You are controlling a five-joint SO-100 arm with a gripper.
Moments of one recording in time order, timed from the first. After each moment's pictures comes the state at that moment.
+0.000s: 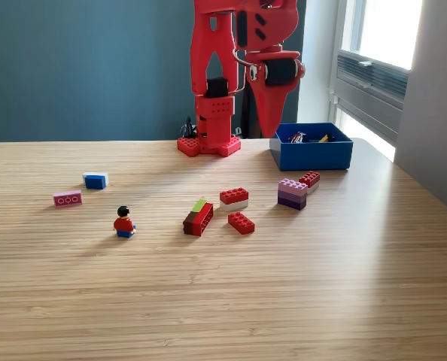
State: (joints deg) arm -18.8 91.9 80.5 87.4 11.0
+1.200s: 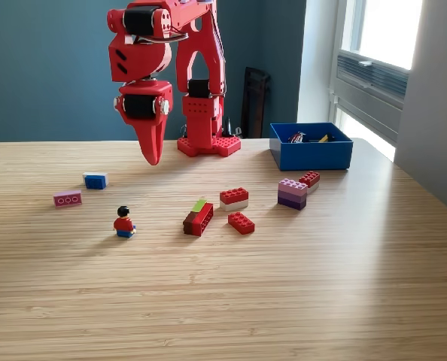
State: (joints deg) arm 22.5 91.9 97.0 75.9 -7.5
